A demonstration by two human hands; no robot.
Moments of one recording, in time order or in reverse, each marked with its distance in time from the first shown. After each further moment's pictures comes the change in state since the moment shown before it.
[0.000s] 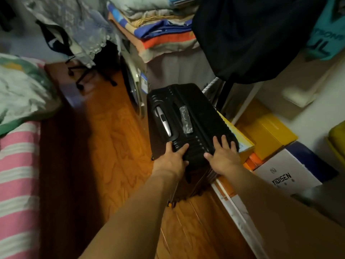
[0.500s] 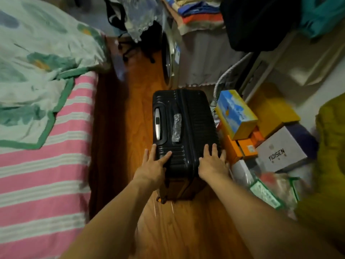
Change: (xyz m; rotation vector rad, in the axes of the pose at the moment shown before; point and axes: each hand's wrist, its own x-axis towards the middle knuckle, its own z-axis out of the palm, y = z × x) left_hand -0.299 -0.024 0.129 -0.079 0.031 -0.215; right_hand -0.258 0.070 0.076 -0.101 -0.103 -0.156
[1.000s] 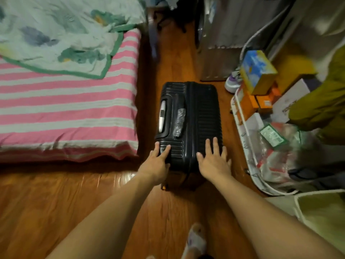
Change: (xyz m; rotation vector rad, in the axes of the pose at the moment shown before) left_hand -0.366 -0.054 0.175 -0.187 -0.021 -0.148; right_hand -0.339 0.093 0.168 0.017 -0.129 -0.215
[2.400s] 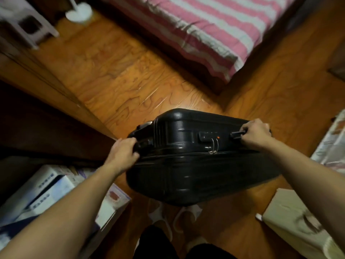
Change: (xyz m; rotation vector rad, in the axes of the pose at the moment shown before) left_hand -0.516 -0.156 0.302 -0.364 0.355 -0.678; right_hand -0.234 0.045 0.131 -0.462 -0.078 -0.582
